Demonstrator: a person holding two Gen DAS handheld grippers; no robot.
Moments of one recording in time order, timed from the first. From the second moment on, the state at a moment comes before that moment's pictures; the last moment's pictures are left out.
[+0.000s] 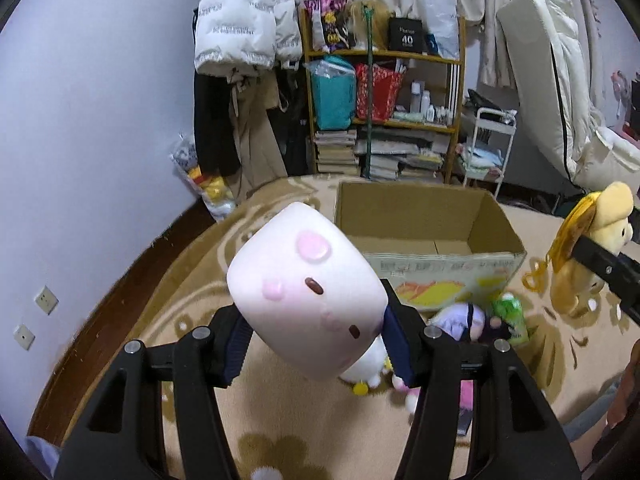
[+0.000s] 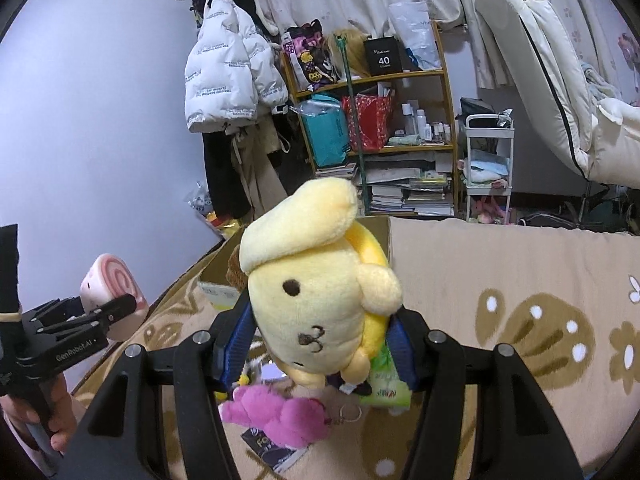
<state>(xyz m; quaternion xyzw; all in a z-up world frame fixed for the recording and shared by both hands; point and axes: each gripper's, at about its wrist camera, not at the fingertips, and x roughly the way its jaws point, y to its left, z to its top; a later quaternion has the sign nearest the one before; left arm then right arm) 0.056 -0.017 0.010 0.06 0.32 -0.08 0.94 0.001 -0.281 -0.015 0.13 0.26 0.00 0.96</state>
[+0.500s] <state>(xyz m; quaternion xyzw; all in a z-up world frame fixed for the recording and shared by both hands) 0.123 -0.043 0.051 0.08 0.26 -0.10 0.96 0.062 -0.304 0.001 0.15 0.23 0.00 0.96</state>
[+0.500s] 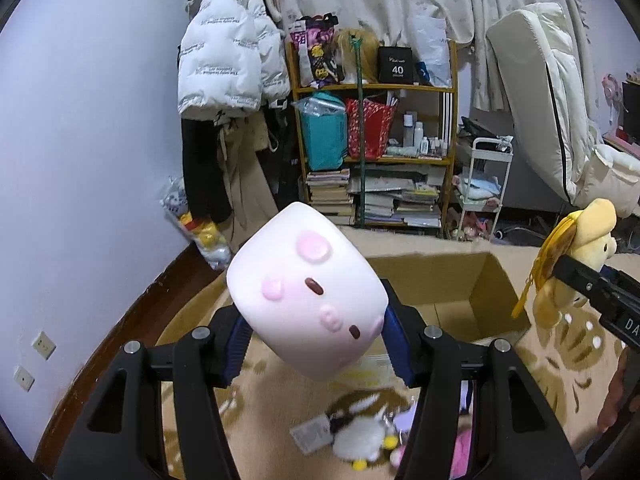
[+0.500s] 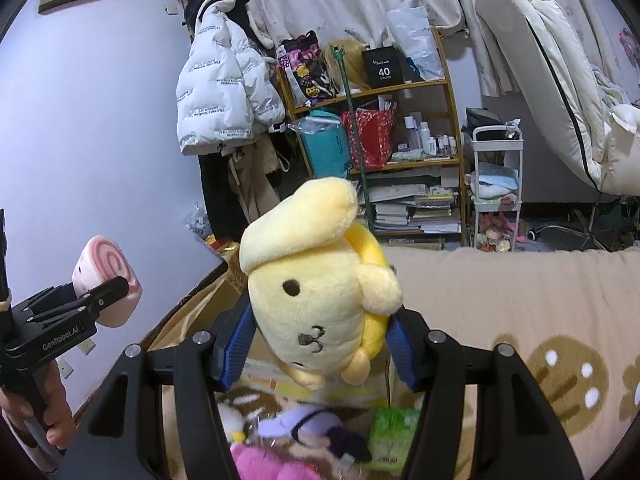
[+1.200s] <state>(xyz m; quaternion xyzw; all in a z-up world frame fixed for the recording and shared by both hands) 0.185 -0.085 -0.007 0.09 0.30 -0.15 0.94 0.128 -0.318 -0.034 0.15 0.29 0.03 0.95</state>
